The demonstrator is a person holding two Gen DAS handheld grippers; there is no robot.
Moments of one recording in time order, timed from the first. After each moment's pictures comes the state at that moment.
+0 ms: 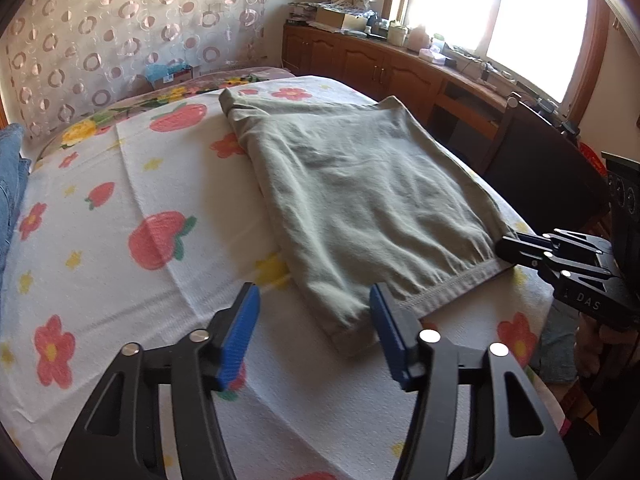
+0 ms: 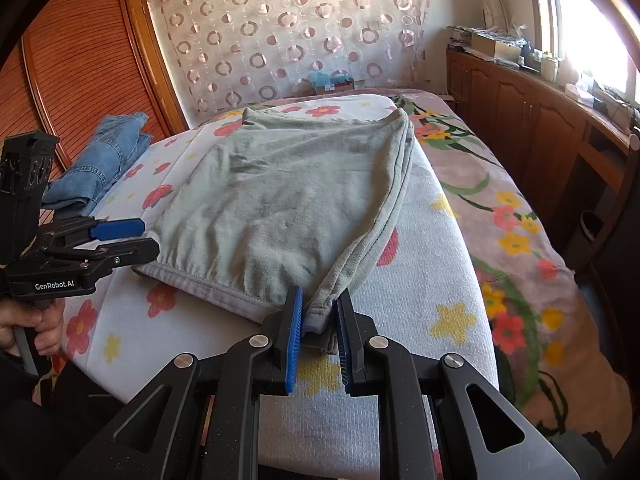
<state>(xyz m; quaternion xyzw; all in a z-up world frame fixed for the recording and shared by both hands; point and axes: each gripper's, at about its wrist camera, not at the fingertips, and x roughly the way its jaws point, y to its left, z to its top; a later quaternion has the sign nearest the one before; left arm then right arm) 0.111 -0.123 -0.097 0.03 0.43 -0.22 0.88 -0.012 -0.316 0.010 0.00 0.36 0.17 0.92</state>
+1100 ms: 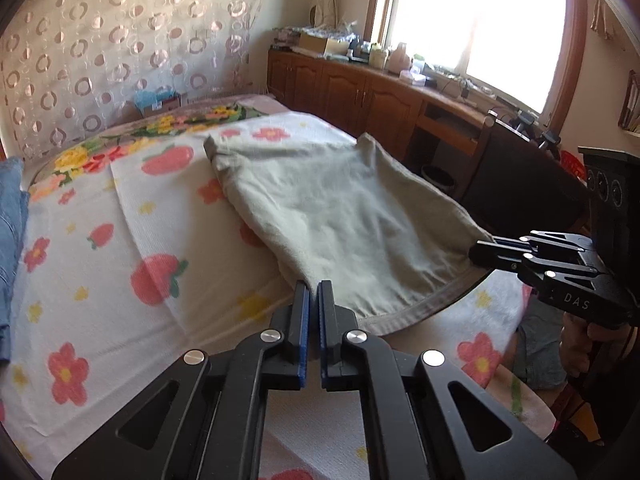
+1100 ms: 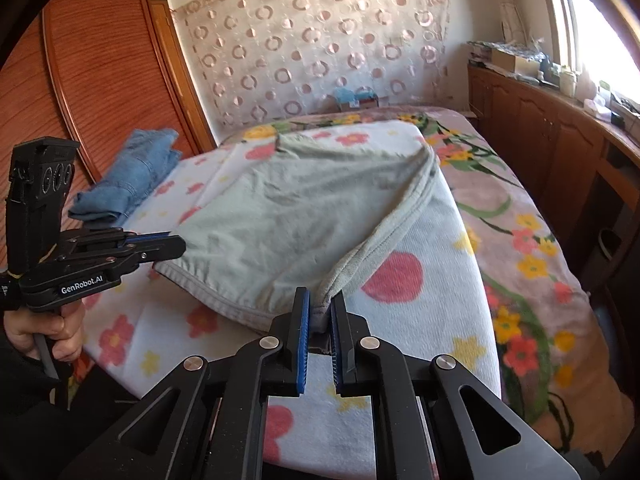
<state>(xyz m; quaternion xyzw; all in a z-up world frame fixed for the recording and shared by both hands) 0.098 -0.127 -0.058 0.03 0.38 -0.24 0.89 -0.017 -0.309 0.042 0.01 0.32 0.22 0.92</state>
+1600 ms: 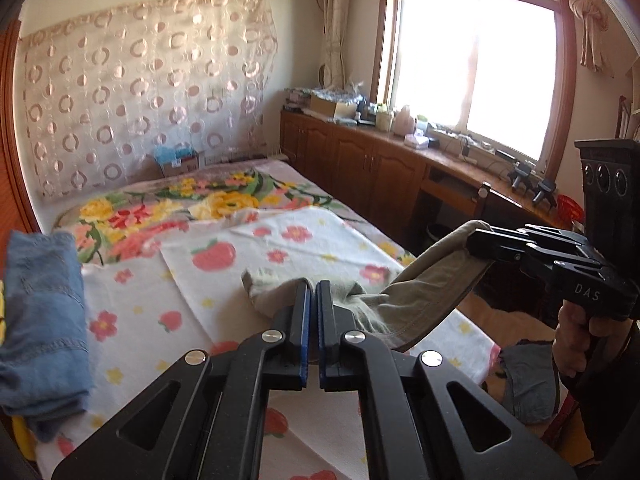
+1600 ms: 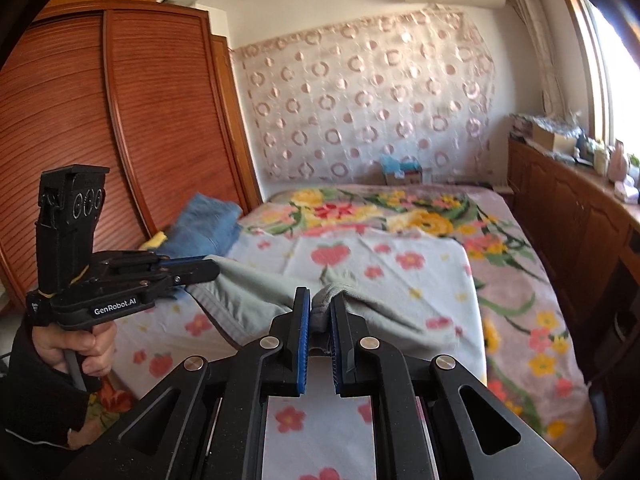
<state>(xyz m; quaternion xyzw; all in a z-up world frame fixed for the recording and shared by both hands) 0.085 -0.083 0.053 0.02 0.28 -0.22 0.93 -0.034 -0.279 0.155 -0.01 0.21 0.29 0.93</state>
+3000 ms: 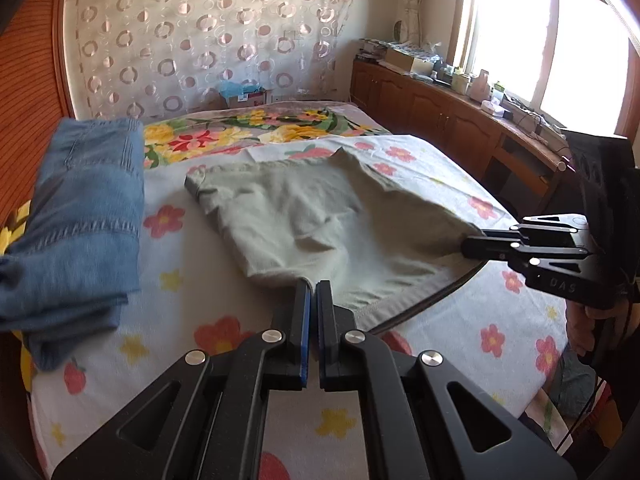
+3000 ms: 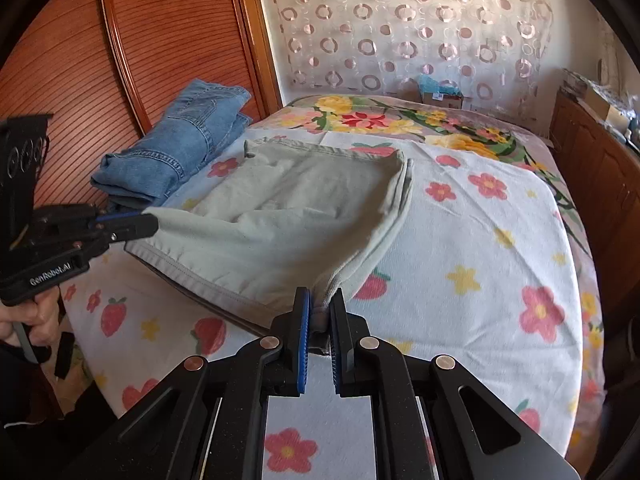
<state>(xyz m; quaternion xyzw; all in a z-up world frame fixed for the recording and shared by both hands) 0.101 -0.015 -0.067 0.00 0.38 -0.11 0.92 0.101 -0.174 0.020 -0.08 0.36 0.33 0.87</state>
